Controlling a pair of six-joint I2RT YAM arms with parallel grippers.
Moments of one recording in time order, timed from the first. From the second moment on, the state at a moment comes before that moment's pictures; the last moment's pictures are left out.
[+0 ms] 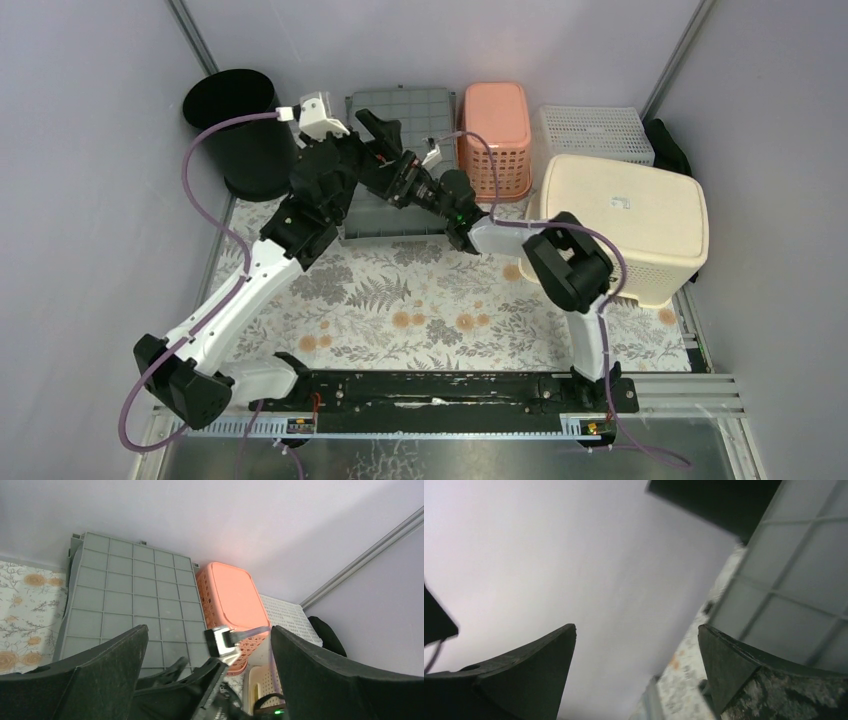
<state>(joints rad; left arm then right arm) -0.56 1.22 1.24 0.03 -0.41 -0.50 0.72 2.02 1.30 0.86 -0.30 1.14</state>
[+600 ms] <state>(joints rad) -0.57 1.20 1.29 -0.03 -0.35 -0.46 0.72 2.21 1.29 1.45 -0.36 1.45</state>
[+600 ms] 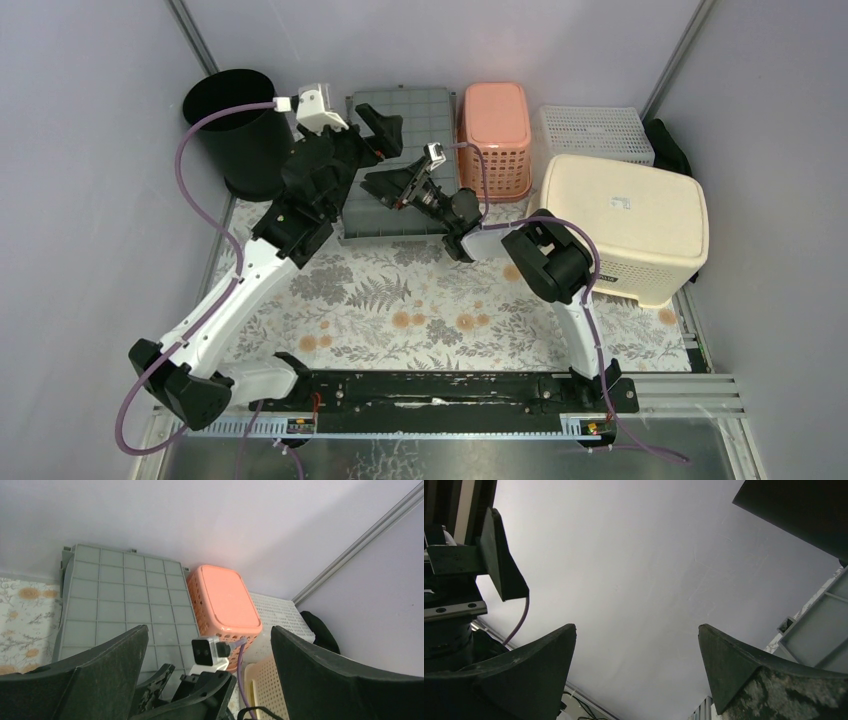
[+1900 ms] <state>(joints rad) -0.59 1.30 1.39 -0.05 -0.35 -0.48 0.69 2.21 1.22 1.49 -0.35 1.49</state>
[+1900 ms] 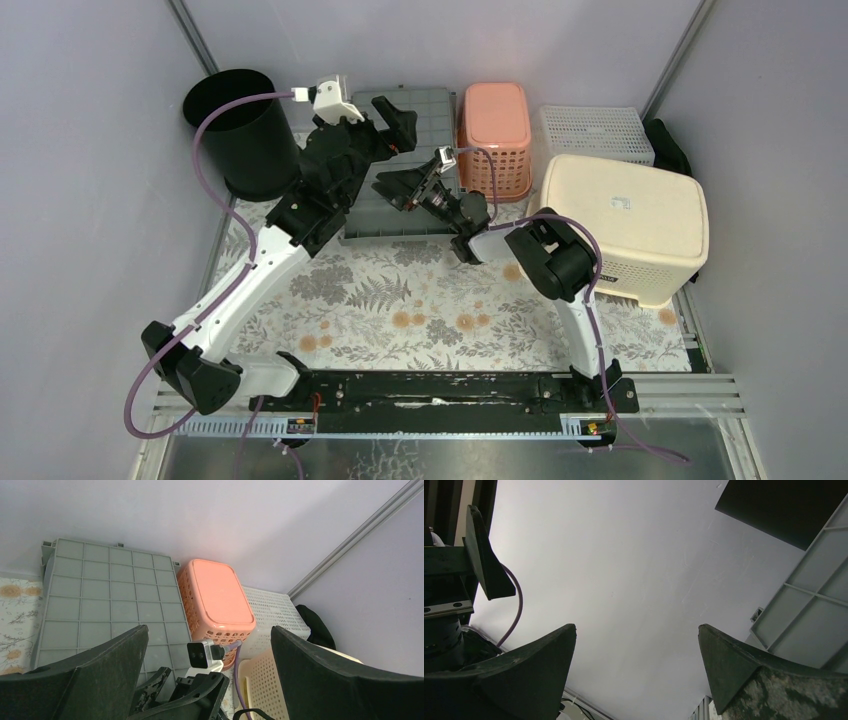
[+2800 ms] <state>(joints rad) -0.60 1.30 1.38 -0.04 -0.36 -0.48 0.67 2.21 1.24 1.49 -0.36 1.50</state>
